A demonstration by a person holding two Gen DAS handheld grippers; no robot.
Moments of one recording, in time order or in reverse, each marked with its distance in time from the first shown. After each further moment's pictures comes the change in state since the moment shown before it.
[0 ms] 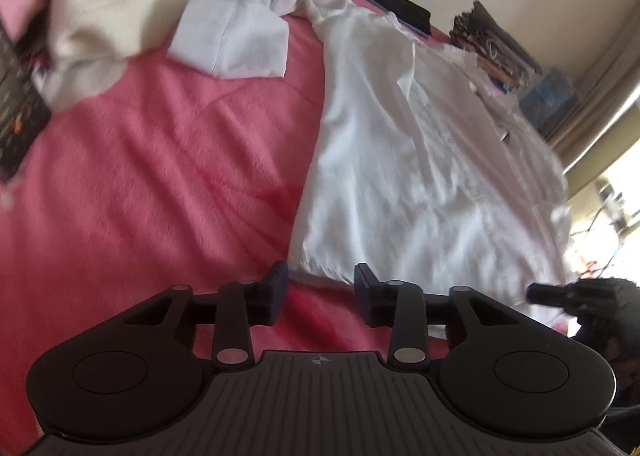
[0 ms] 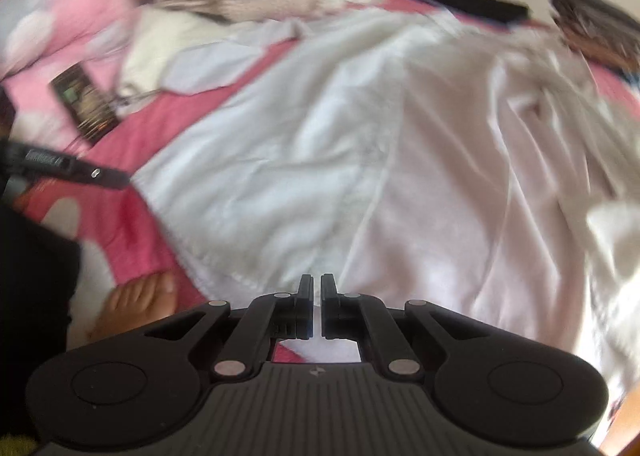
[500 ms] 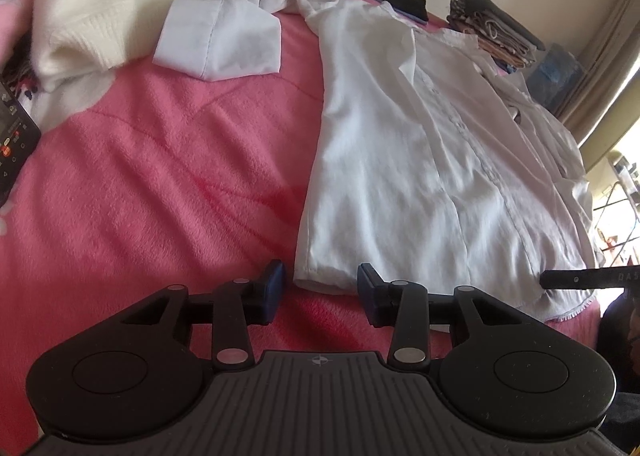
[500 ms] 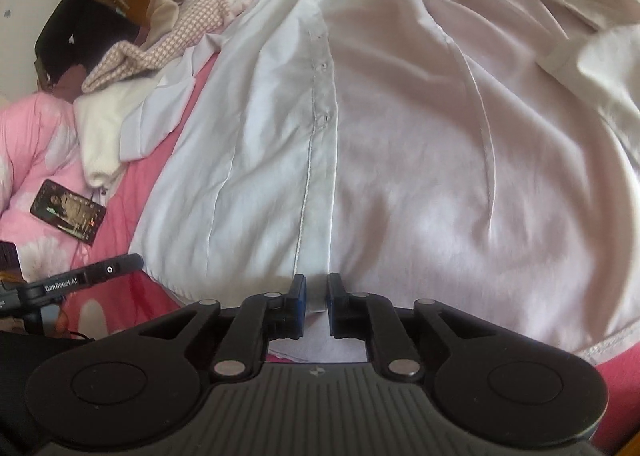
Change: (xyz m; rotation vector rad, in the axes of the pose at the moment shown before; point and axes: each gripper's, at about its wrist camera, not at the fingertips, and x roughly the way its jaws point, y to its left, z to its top) left arm 0.013 -0.002 -0.003 0.069 -0.001 0.026; right arm 0.025 -0.048 -0.009 0.419 0.051 0.134
